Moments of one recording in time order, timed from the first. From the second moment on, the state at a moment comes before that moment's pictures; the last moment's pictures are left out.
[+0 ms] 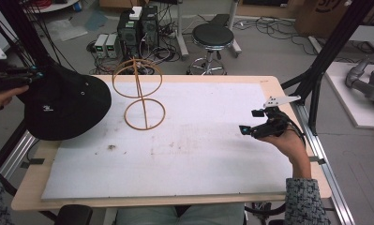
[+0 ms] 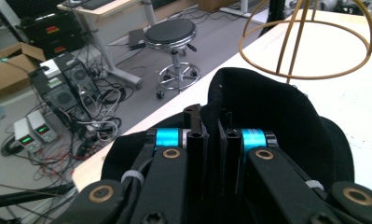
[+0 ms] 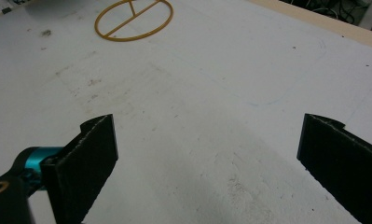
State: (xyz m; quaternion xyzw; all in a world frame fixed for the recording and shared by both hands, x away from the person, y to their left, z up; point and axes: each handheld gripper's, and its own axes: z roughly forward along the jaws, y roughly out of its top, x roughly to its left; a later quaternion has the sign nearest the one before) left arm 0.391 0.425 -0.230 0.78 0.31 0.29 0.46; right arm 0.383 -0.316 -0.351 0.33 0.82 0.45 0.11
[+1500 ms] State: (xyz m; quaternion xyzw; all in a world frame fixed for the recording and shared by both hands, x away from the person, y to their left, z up) left arm 0.422 0.384 -0.152 0.74 0.27 0.28 0.55; right arm 0.364 -0.322 -0.348 0.34 0.82 0.44 0.13
